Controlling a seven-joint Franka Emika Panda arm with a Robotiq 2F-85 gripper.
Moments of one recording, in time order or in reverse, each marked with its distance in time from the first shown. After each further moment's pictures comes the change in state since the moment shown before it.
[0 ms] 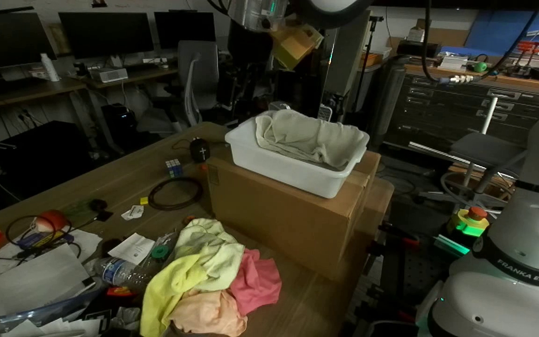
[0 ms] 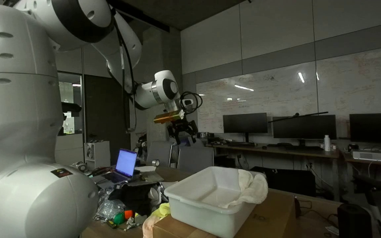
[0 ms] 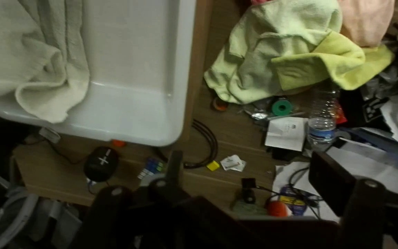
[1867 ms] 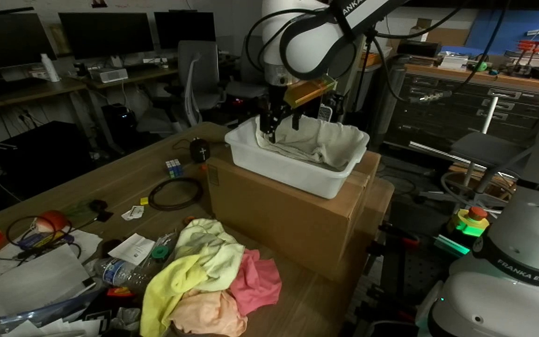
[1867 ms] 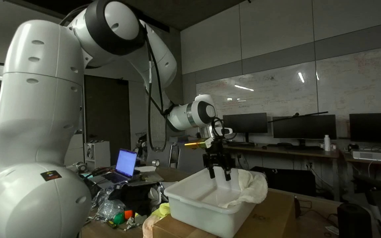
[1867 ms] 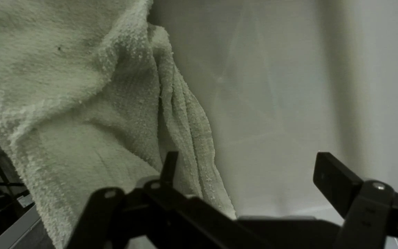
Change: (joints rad) arm -0.136 0.210 -0.163 -0.005 -0.002 -0.050 0.174
